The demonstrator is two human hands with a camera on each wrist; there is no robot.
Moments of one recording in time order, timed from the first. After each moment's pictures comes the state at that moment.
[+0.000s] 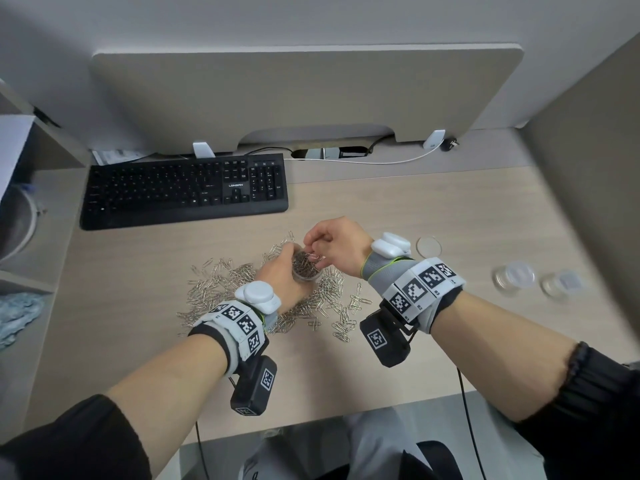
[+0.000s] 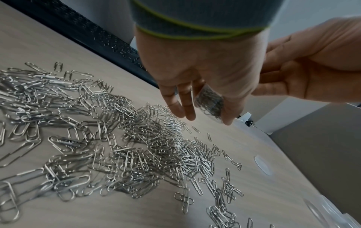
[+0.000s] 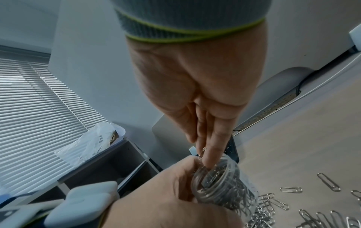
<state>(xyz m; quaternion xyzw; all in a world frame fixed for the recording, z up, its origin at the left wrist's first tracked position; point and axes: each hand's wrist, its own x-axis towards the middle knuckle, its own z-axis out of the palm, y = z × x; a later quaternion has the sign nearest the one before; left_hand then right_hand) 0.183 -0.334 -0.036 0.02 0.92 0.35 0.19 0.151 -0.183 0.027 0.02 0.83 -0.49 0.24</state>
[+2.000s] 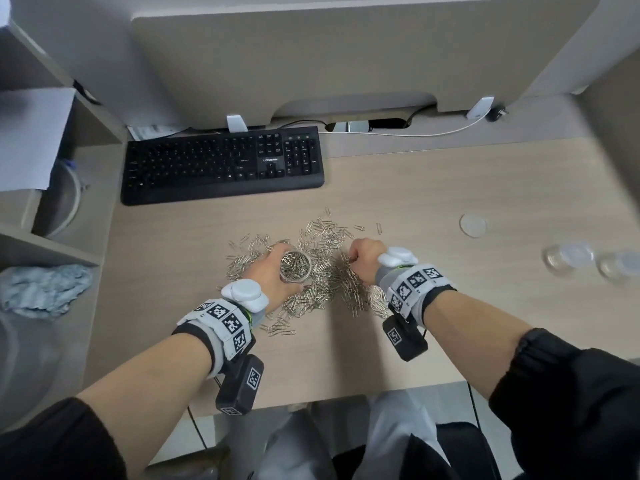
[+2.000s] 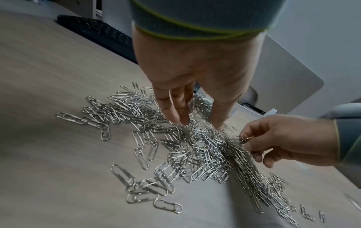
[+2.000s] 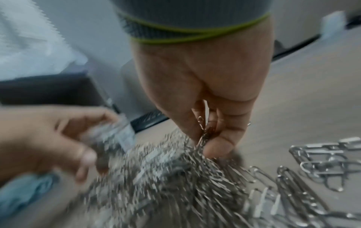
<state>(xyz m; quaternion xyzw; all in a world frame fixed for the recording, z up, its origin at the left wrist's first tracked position) 0.206 -0.429 -0.066 0.02 0.94 0.27 0.23 0.167 -0.209 -0.050 0.03 0.91 -0.16 0.37</state>
